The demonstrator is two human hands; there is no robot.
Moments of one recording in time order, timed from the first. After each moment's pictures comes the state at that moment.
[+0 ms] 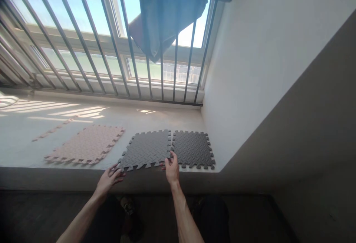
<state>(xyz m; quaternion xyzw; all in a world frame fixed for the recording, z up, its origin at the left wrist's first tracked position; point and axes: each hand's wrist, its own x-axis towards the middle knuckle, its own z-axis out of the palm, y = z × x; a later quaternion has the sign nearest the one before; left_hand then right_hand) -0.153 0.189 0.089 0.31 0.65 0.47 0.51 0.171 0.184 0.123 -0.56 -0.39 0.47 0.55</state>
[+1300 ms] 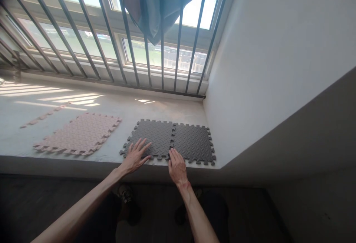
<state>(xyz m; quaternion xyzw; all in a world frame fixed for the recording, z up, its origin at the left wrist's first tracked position) -0.054 0.243 0.093 0.83 0.54 0.15 0.04 0.228 0.170 0.093 -0.59 -0.77 0.06 0.25</state>
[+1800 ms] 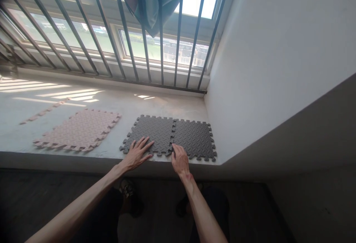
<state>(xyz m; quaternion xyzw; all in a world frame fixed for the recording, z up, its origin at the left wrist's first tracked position) -0.056 0.244 0.079 0.86 0.50 0.12 0.06 0.237 0.184 0.115 -0.61 -0.72 0.14 0.30</state>
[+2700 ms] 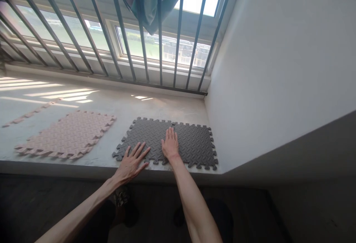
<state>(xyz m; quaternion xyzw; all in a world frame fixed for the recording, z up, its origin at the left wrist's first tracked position) -0.052 0.234 0.074 0.86 0.49 0.16 0.00 0.196 0.306 0.109 -0.64 -0.75 0.09 0.13</state>
